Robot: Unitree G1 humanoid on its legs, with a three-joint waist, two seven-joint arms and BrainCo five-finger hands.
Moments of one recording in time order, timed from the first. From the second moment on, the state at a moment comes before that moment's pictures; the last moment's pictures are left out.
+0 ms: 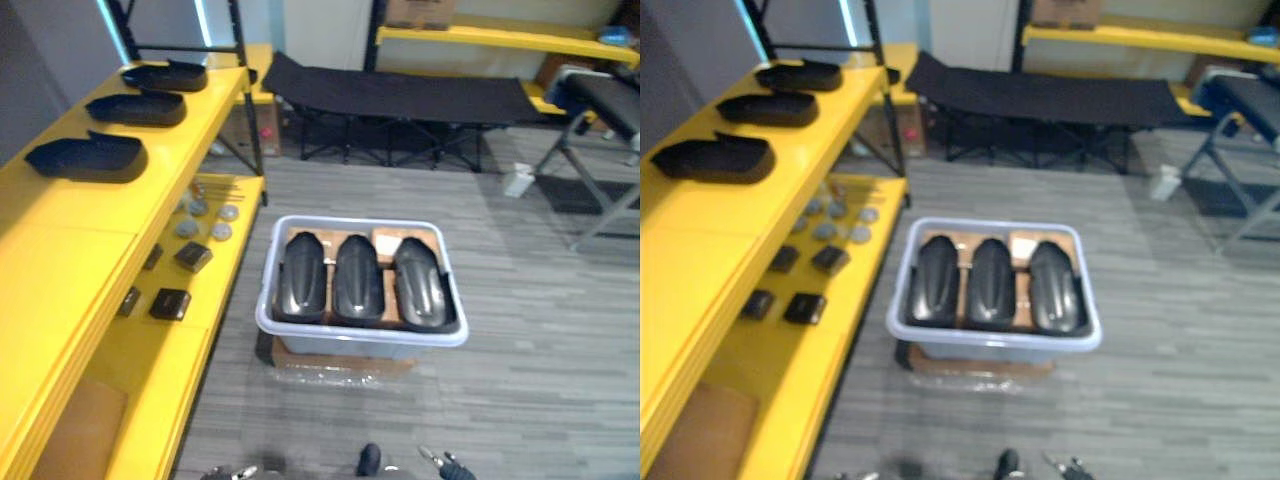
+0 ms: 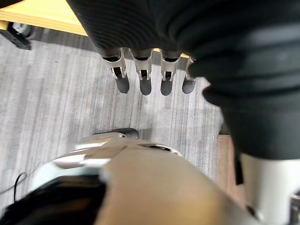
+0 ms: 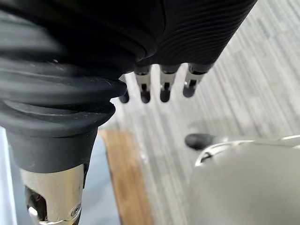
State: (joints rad) left arm 0.11 0.15 0.04 1.08 -0.07 0.07 0.03; right arm 0.11 -0.10 -0.19 1.08 0.19 -0.06 0.04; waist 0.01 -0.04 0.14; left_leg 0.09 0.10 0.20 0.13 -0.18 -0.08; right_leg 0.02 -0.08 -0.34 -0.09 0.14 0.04
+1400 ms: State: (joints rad) left arm 0.07 0.23 0.03 1.00 -0.08 0.05 0.08; right arm -0.09 -0.38 0.44 0.11 0.43 0.03 0.80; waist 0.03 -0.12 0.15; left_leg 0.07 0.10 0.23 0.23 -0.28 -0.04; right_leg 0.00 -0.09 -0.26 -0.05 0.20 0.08
